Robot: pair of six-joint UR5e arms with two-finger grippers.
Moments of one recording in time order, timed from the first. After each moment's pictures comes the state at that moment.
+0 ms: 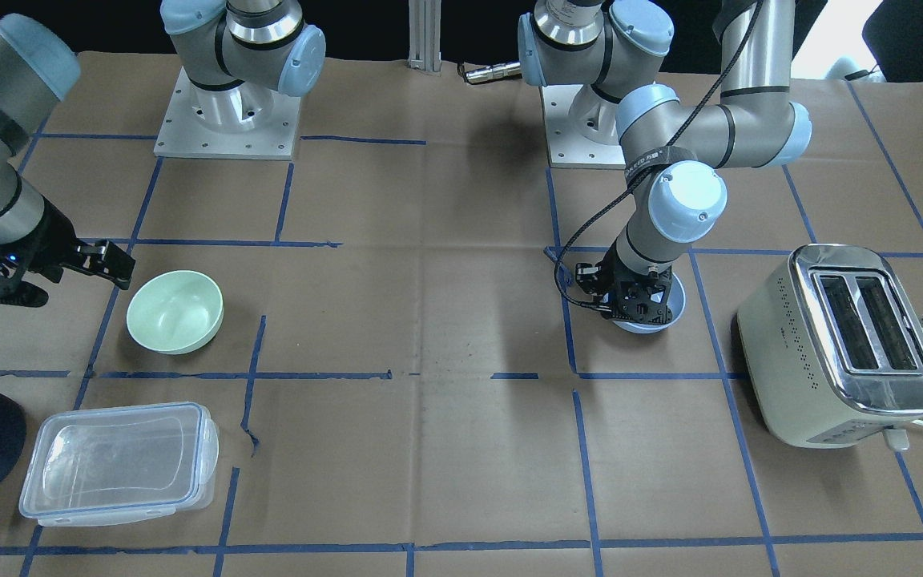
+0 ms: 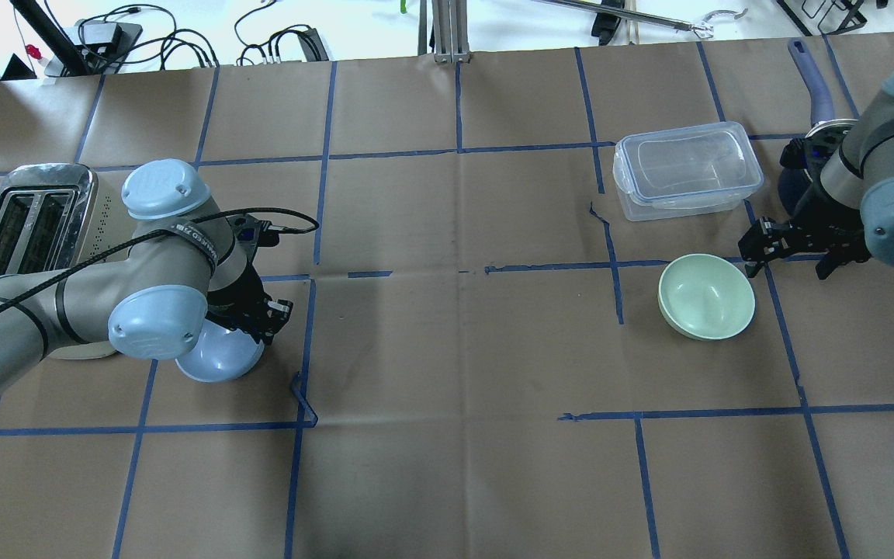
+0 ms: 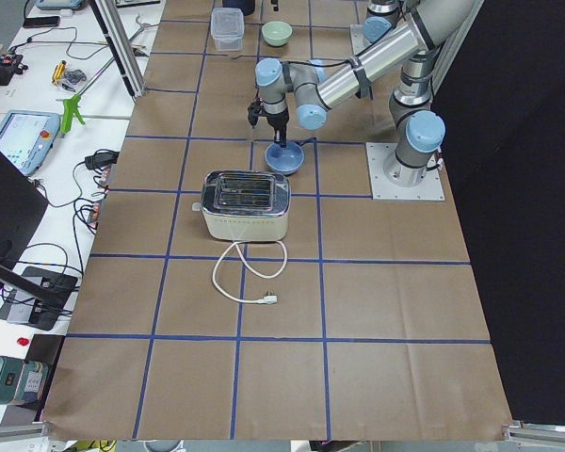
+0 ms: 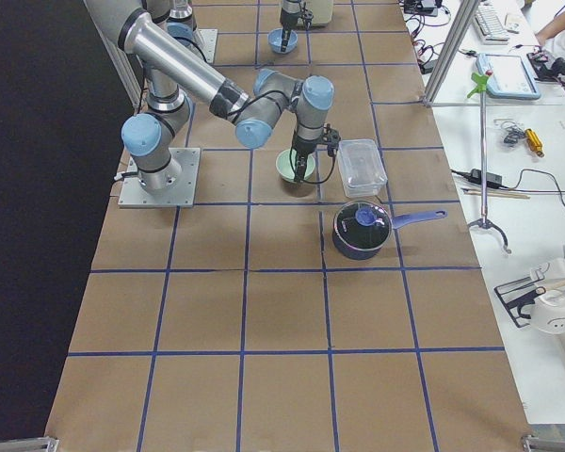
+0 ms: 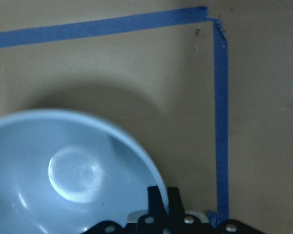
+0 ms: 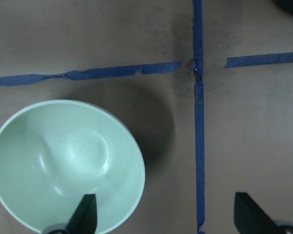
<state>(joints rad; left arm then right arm) -1.47 -1.76 -2.11 -0.99 1.60 0.21 1.19 -1.42 1.97 -2.03 -1.62 -0.30</state>
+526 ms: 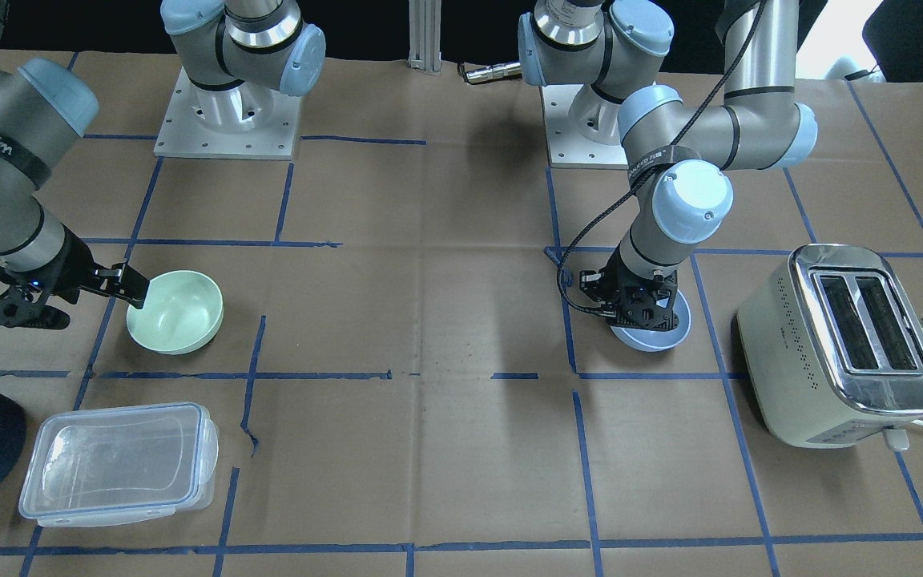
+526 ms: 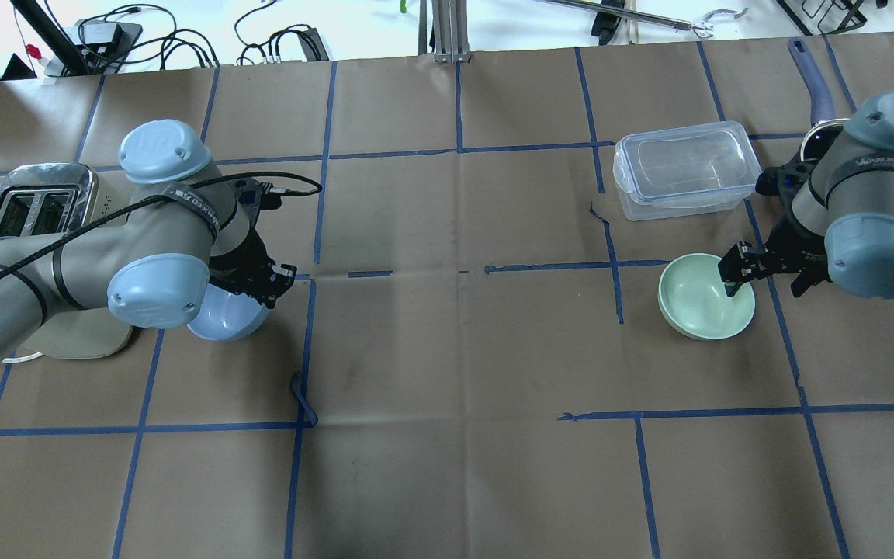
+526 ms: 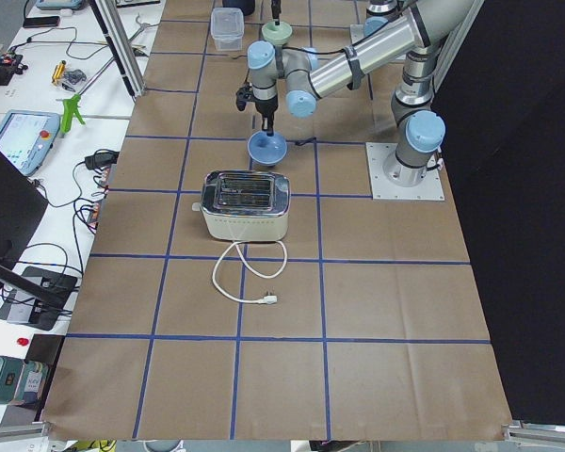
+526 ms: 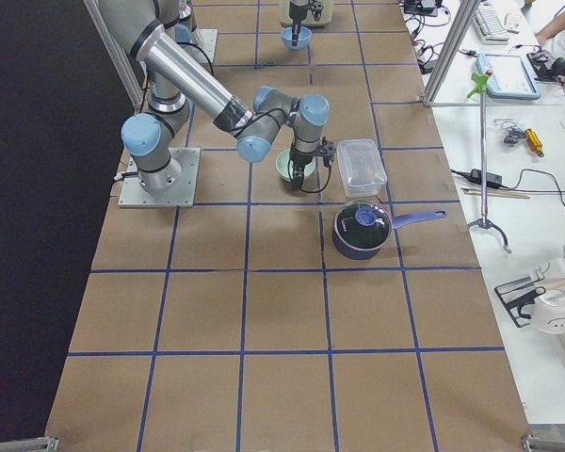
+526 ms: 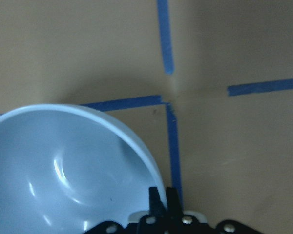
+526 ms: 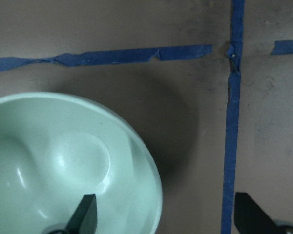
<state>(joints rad) -1.59 -1.78 -1.95 -1.03 1.59 0.11 1.20 -1.36 2.07 -2.16 -1.62 -0.31</state>
